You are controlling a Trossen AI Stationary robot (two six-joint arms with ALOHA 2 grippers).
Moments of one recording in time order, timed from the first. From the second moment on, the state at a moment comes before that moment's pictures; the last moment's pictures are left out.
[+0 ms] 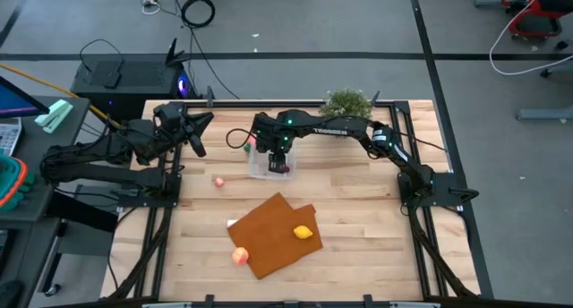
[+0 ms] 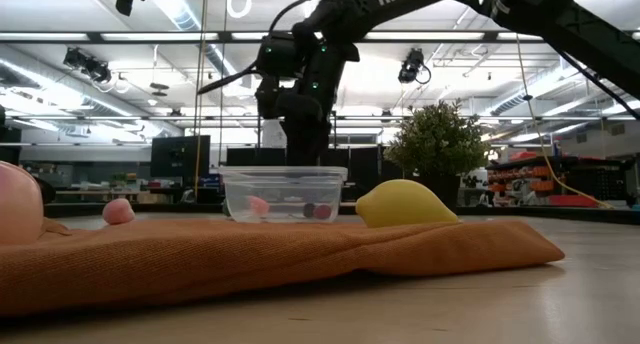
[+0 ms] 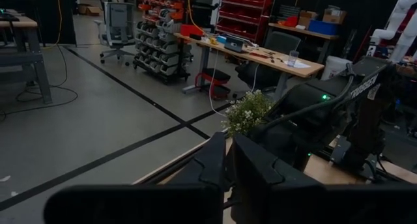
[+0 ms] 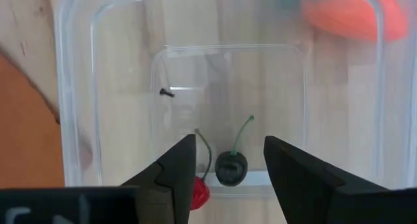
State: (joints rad) left arm 0.04 0.62 0.81 -0.29 -0.66 -0.25; right arm -0.25 2.33 2.13 -1.05 -0.13 -0.15
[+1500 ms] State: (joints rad) left arm 0.04 0.61 0.81 -0.29 -0.64 -0.25; right arm -0.07 2.01 2.13 -1.27 -0.22 0.02
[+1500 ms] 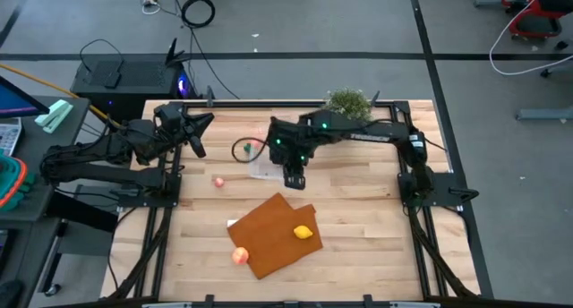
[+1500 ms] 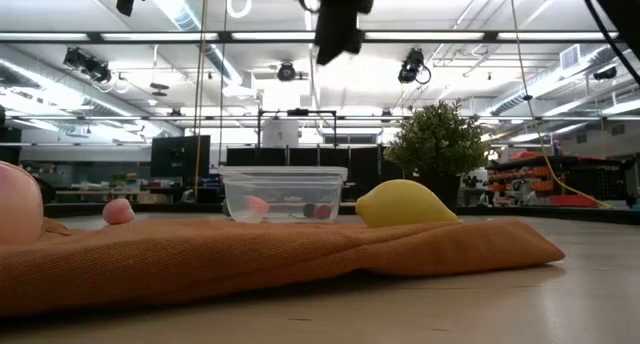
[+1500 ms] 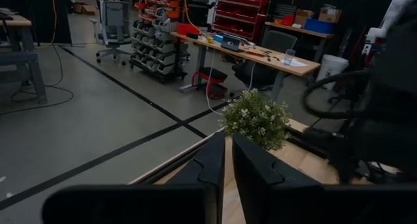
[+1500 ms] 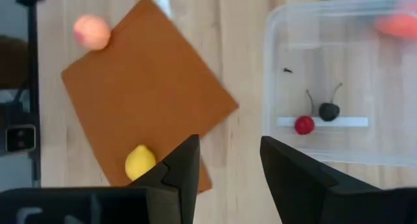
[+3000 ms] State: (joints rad) left arm 0.04 0.61 0.81 -0.29 -0.58 -0.25; right arm 0.25 1.70 1.17 -0.58 -0.11 0.53
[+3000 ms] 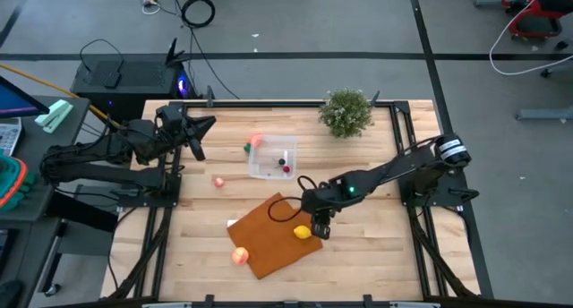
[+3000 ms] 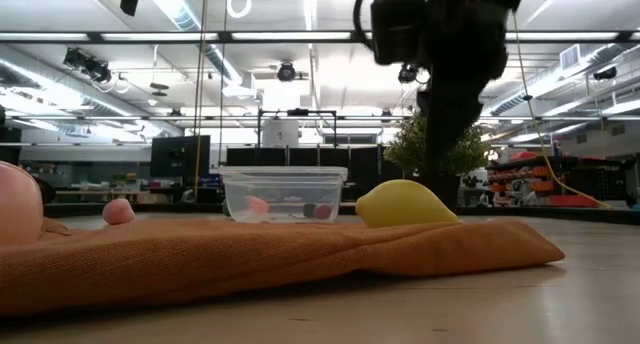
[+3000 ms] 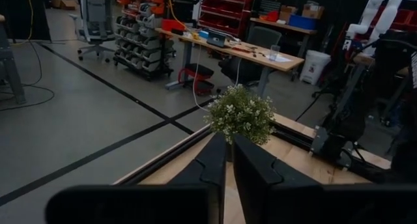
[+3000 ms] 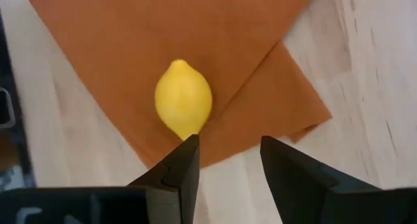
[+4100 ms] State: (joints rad) left arm 0.04 0.62 0.81 -0.31 -0.58 -0.25; right arm 0.28 1.84 1.32 -0.65 -0.04 0.32
